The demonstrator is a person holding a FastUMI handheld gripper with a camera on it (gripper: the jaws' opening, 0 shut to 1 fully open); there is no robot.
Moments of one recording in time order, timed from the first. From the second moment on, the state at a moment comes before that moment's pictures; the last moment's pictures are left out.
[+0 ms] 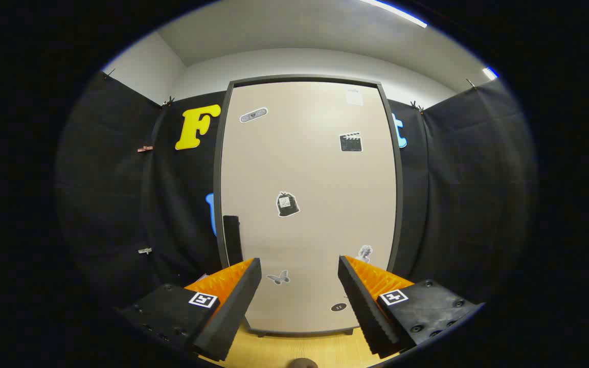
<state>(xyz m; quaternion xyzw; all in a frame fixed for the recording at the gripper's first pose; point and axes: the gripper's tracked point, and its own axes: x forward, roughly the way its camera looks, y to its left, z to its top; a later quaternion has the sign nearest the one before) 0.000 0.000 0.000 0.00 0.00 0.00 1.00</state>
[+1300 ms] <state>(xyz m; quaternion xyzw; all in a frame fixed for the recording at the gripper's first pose) 0.046 0.071 -0.028 0.02 0.02 0.05 1.00</state>
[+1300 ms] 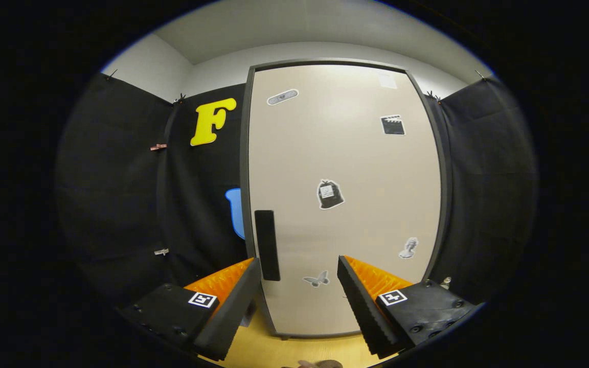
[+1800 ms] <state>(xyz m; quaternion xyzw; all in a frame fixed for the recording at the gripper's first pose) 0.113 0.113 -0.046 0.02 0.02 0.03 1.00</state>
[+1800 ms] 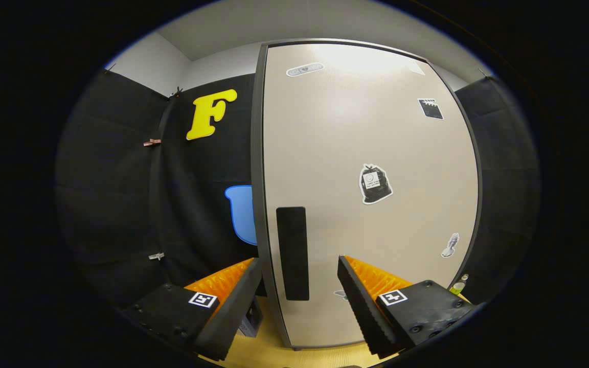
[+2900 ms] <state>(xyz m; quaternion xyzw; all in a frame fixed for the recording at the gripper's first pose) 0.130 0.115 -0.057 0.01 0.04 0.02 1.00</state>
